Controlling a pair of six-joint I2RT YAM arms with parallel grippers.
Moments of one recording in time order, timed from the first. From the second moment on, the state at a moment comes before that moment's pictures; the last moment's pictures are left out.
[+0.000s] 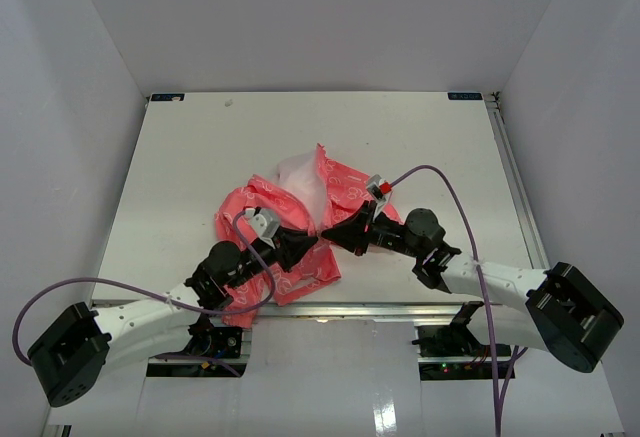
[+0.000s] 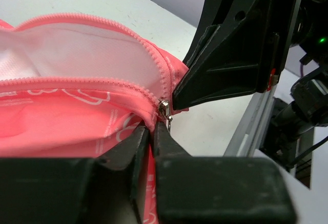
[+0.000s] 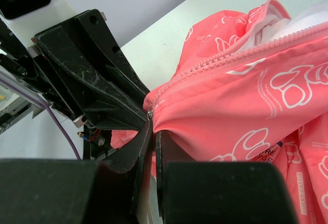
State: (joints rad) left arm -0.88 0.88 0.18 0.78 0.10 -0.29; right arm 0.81 1.17 0.38 0.85 -0.46 0.52
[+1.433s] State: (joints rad) left arm -0.87 0.90 0.35 0.41 0.22 -0.27; right arm 0.77 1.12 0.48 0.52 -0.49 0.39
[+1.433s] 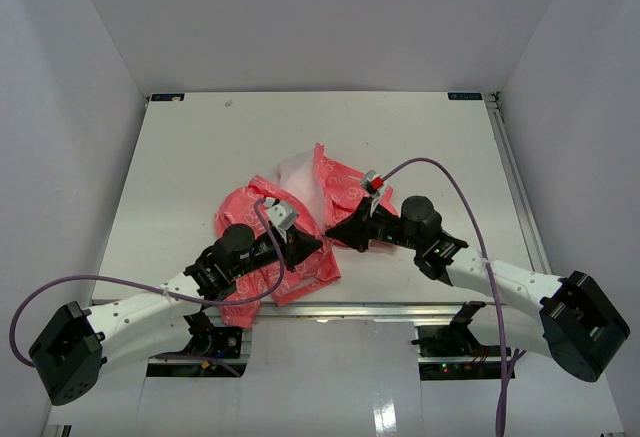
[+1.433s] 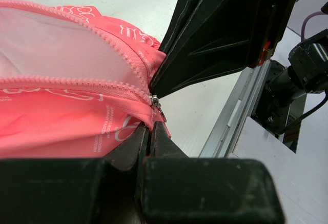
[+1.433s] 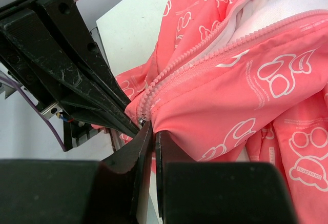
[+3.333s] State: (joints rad) left arm -0.84 0.89 0.37 0.28 0.33 -0.37; right arm 0.75 0.91 0.48 0.34 -0.39 0.24
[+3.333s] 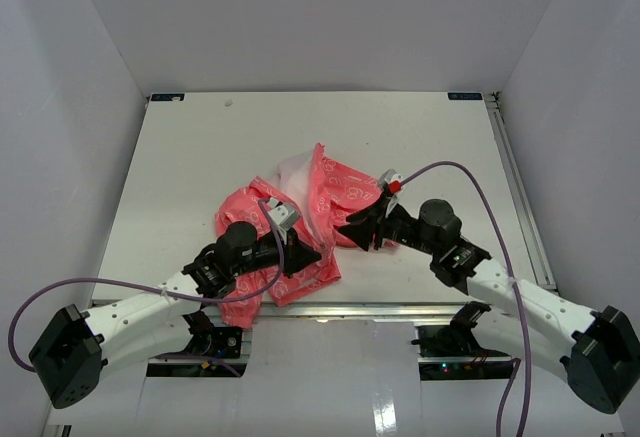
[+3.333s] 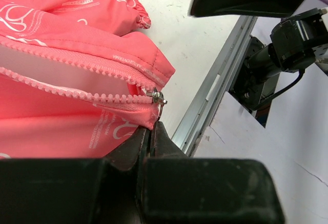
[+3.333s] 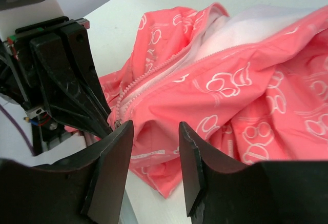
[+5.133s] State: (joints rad) left arm -0.83 0.87 0.40 0.22 0.33 -0.42; right arm 1.04 1.00 0.46 0.34 -0.15 0.23
